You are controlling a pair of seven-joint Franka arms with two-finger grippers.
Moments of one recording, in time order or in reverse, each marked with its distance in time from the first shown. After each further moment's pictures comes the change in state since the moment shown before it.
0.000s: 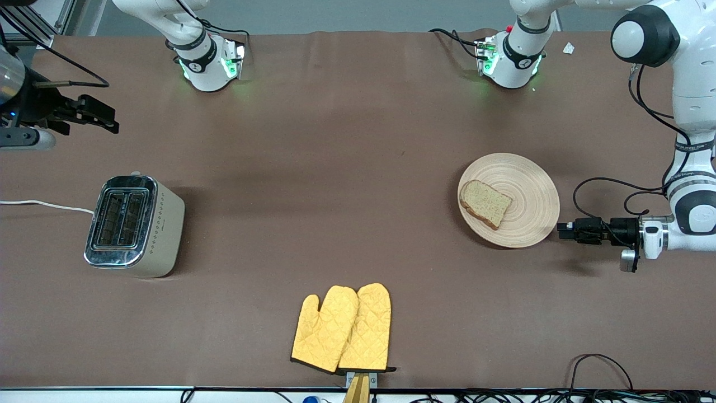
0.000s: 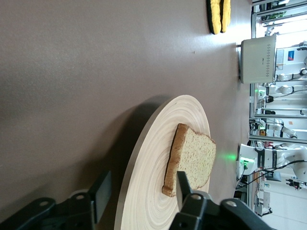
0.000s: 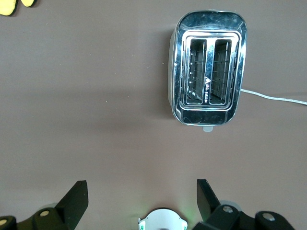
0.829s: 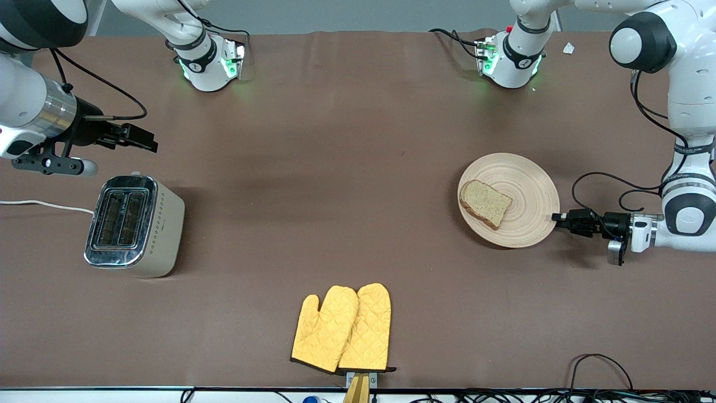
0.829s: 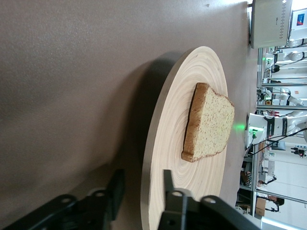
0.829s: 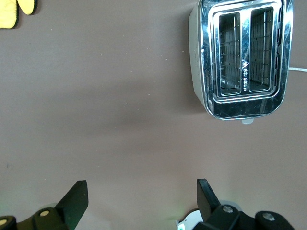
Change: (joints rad) left arm 0.002 0.037 0.004 -0.001 0.112 -0.035 0.071; right arm 0.035 0.013 0.002 -0.119 0.098 0.101 0.197
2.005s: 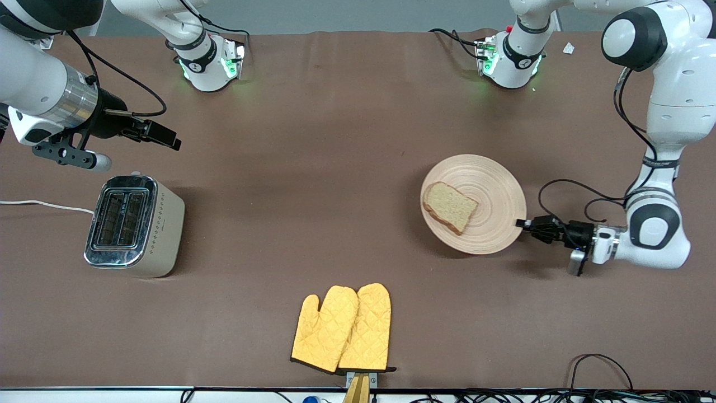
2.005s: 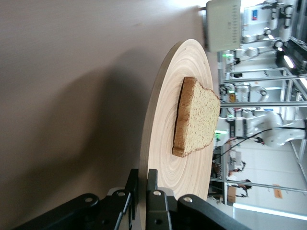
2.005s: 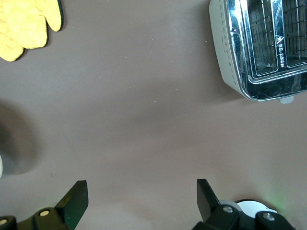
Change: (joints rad) left arm -0.018 0.002 -0.253 0.001 -0.058 0.027 -0.123; right arm 0.058 -0.018 0.003 0.004 0.080 0.030 0.193
